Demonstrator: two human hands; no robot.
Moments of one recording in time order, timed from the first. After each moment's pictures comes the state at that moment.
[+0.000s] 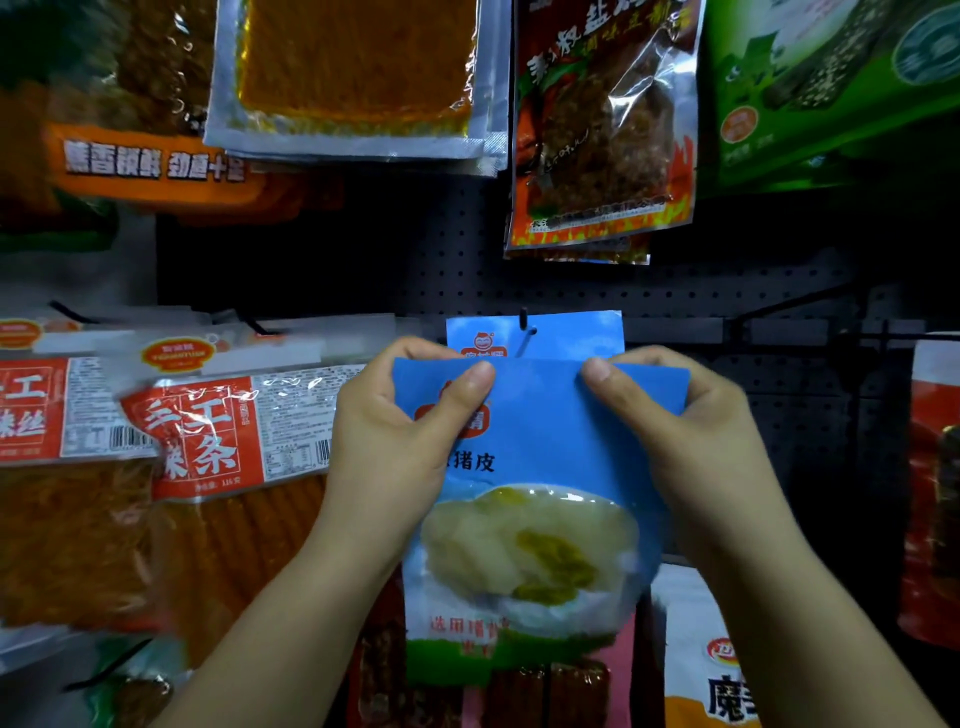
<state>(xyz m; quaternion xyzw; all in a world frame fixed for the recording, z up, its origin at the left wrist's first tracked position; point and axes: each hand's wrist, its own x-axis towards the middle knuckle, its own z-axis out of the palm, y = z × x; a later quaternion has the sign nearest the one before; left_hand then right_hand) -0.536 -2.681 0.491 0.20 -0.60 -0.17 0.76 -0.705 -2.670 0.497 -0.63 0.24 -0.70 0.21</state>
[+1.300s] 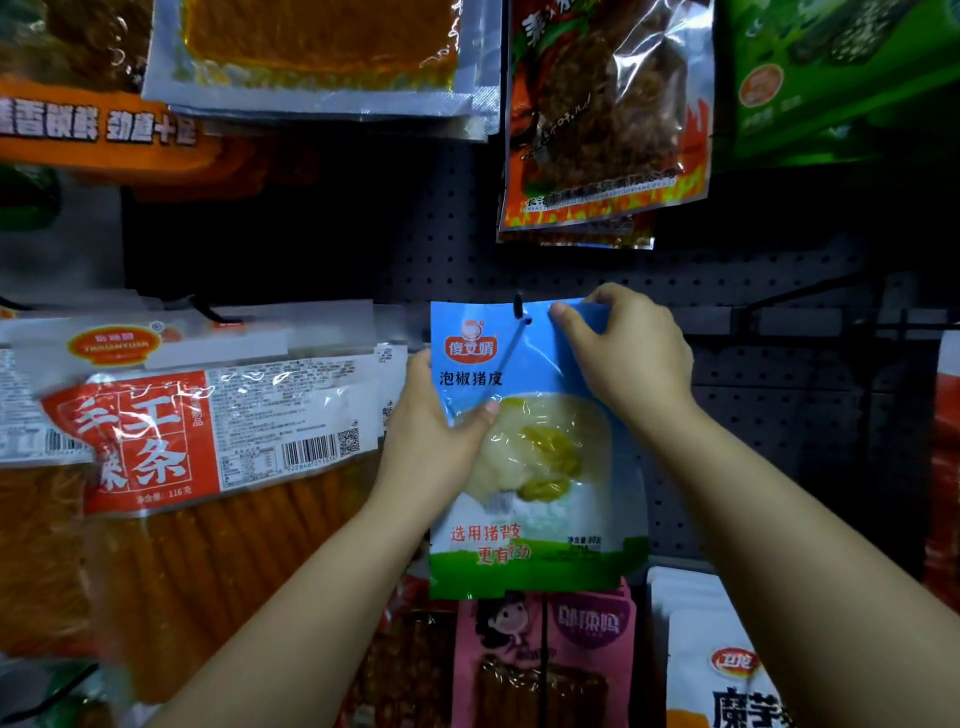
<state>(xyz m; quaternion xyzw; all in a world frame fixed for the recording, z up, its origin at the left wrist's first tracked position) -0.549 -2.764 0.475 0.38 -0.65 -0.11 0.65 -0.706 -2.773 0.542 -0.60 0.54 -0.56 -0.15</state>
